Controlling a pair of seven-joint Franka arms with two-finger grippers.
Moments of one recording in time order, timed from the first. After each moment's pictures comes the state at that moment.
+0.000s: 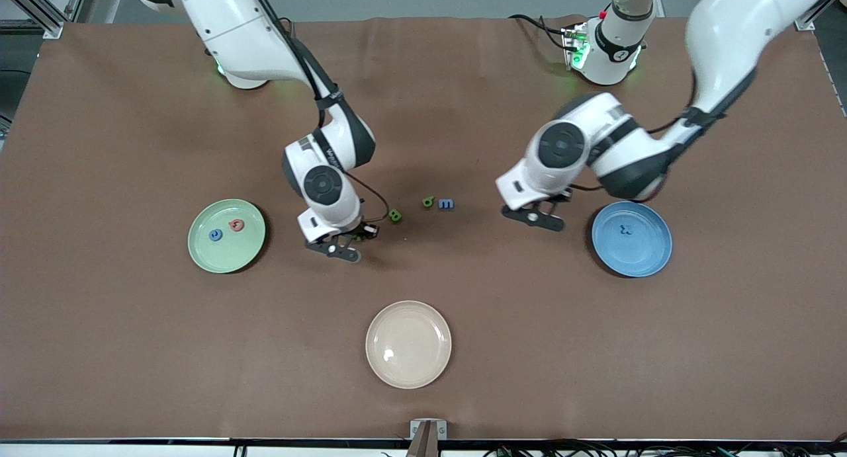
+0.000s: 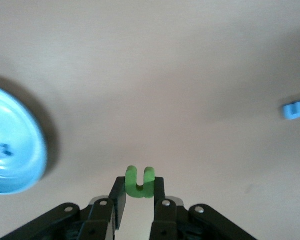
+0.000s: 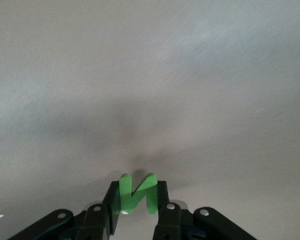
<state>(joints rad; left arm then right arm) 0.58 0.71 -1.24 -1.88 0.65 1.82 -0.56 0.59 0.59 -0.07 -1.81 0.09 2.33 0.75</state>
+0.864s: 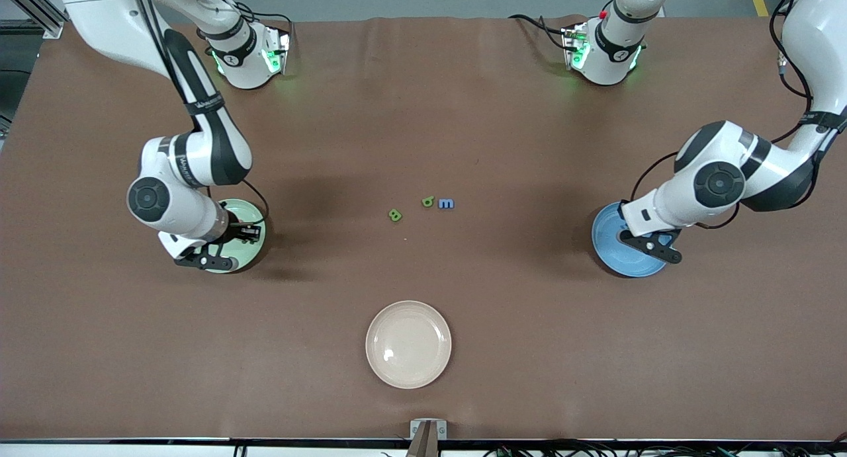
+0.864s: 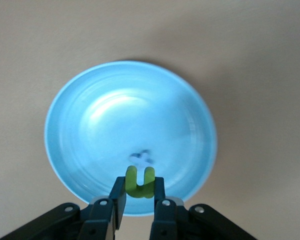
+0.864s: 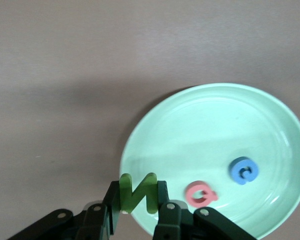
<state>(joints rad) 0.99 0.71 -1.18 -2.03 0.82 1.98 -0.16 0.20 0.38 -0.07 -2.05 0.09 2.31 0.16</state>
